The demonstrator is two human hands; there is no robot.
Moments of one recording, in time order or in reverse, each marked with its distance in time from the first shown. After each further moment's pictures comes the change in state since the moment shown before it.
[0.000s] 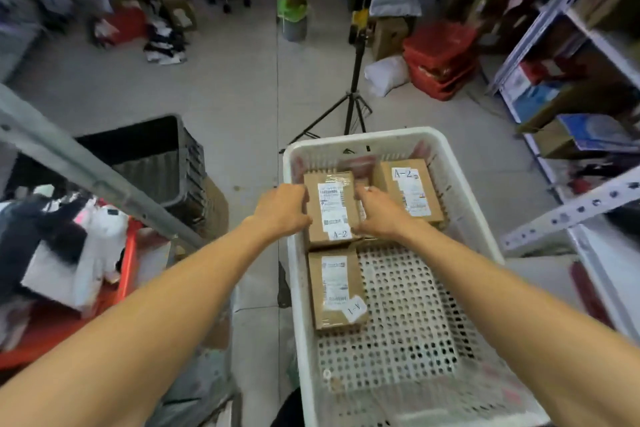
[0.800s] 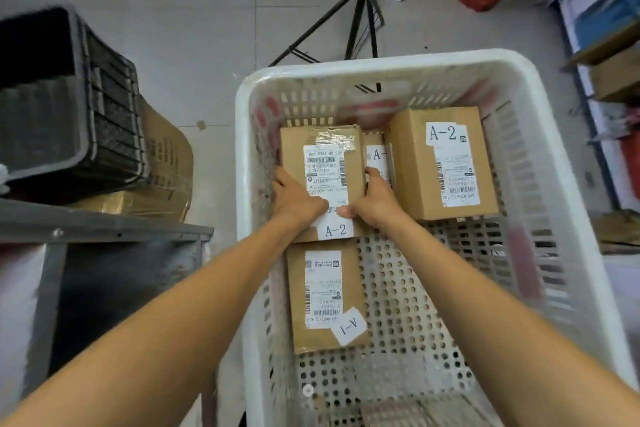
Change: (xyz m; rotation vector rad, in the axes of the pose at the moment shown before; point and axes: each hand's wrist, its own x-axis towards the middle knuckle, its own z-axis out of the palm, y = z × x) left_hand 0.190 -0.024 0.186 -0.714 -0.111 -0.574; right_hand 0.169 0.096 0.133 0.677 -0.059 0.418
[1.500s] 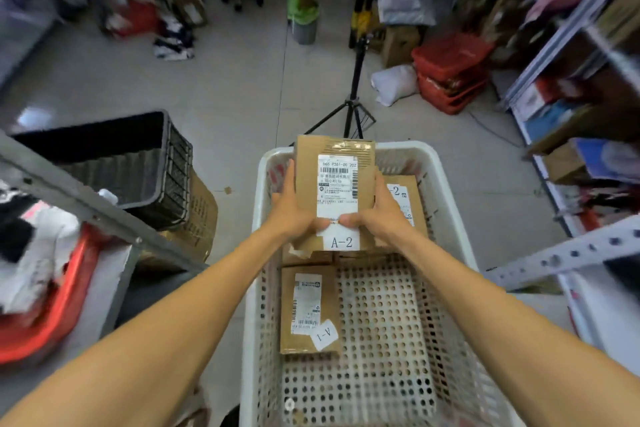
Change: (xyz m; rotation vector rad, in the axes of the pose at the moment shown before) left_hand -0.191 0.060 -0.065 -0.158 0.038 0.458; right_hand -0.177 -0.060 -0.112 0.192 0.032 -0.450
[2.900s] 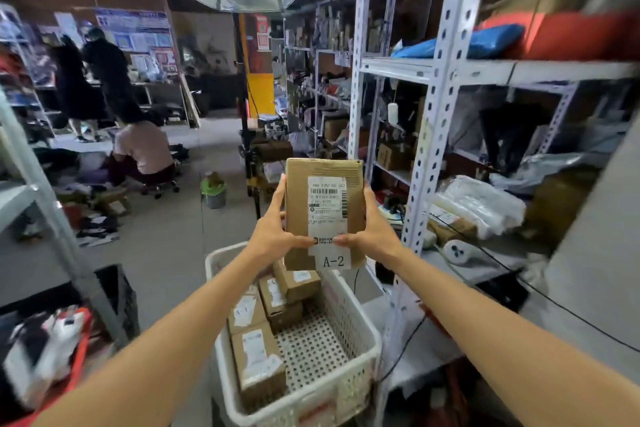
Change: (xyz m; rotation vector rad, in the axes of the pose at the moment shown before) left_hand -0.425 0.154 -0.004 -0.004 -0.151 0.735; right_hand -0.478 -0.127 -0.084 -0.064 0.487 -0.316
